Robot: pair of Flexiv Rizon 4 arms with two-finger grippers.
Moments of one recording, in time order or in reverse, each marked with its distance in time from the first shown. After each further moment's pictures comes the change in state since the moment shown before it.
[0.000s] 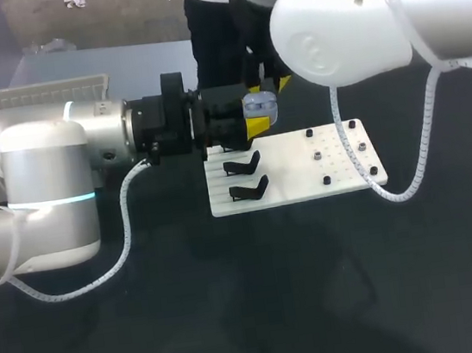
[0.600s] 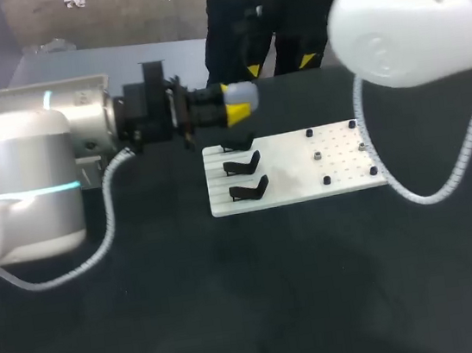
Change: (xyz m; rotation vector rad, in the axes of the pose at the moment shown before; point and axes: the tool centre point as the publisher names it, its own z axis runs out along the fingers) left arm -0.012 0.032 -0.032 -0.071 0.033 0.082; right arm 0.006 -0.013 -0.052 -0.053 -0.129 0.089
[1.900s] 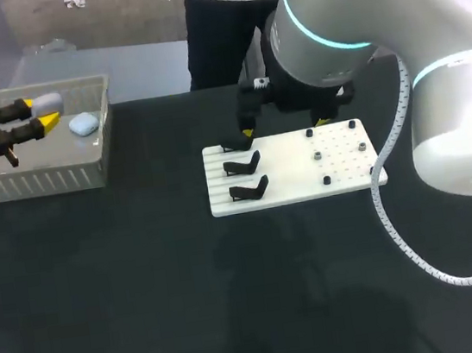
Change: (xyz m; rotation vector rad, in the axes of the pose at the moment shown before) left arm 0.065 0.089 -0.293 -0.541 0.281 0.080; right arm 0.085 0.024 0.009 0.000 -0.080 0.086
